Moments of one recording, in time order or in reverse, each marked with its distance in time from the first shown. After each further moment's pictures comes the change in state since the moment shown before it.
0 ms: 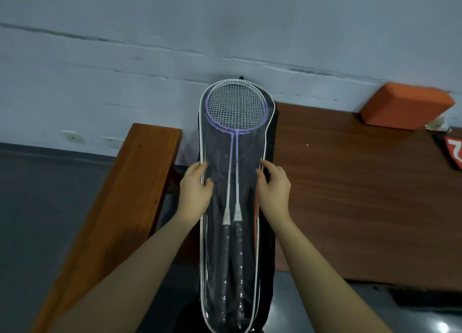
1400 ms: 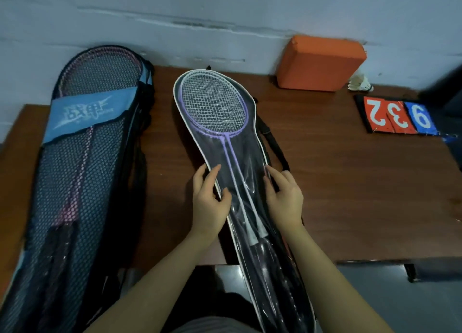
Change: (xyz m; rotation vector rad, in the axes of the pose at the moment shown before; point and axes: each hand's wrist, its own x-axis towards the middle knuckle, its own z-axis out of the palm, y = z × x) left_hand -0.074 0.150 0.316 -0.155 -0.054 0.023; right_hand 0.053 0.244 -0.248 -0.237 0.039 -0.048
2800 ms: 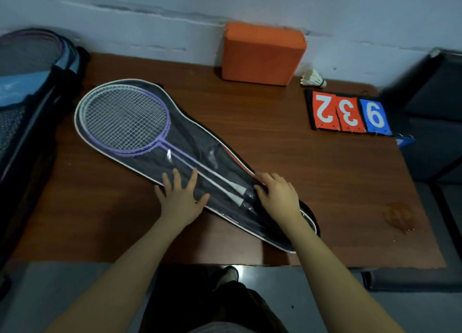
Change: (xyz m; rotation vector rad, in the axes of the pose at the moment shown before) left_hand -0.001 0.016 0.168 0.910 -0.413 -0.262; right_hand 0.054 0.191 -0.120 -0.333 -0.371 -0.093
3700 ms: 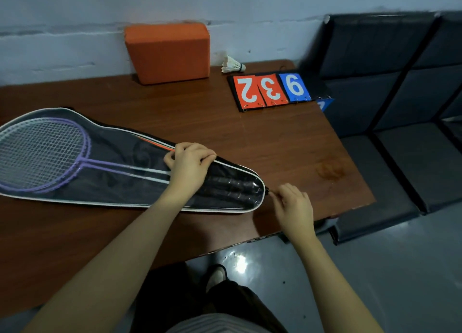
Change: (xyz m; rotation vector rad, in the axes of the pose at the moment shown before) left_hand -0.019 0.175 -0.030 -0.381 0.350 0.506; right_hand -0.121 0.115 -0.048 0.060 0.358 0.211
